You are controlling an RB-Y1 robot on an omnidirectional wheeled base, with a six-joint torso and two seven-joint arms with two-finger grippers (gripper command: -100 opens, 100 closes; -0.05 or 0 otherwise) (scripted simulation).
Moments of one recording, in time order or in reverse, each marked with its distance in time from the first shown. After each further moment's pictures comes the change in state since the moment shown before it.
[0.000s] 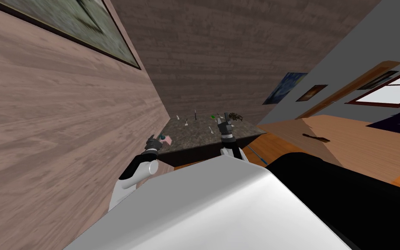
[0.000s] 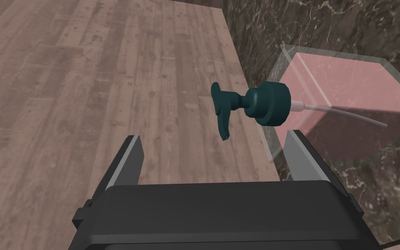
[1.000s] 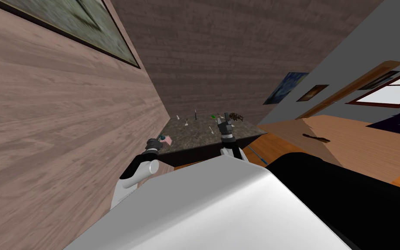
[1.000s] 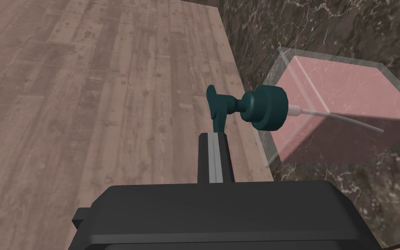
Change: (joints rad) left arm -0.004 -0.025 0.001 -0.003 -0.002 0.016 0.000; right arm 0.000 0.000 0.000 0.000 0.000 0.000 0.000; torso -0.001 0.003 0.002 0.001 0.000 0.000
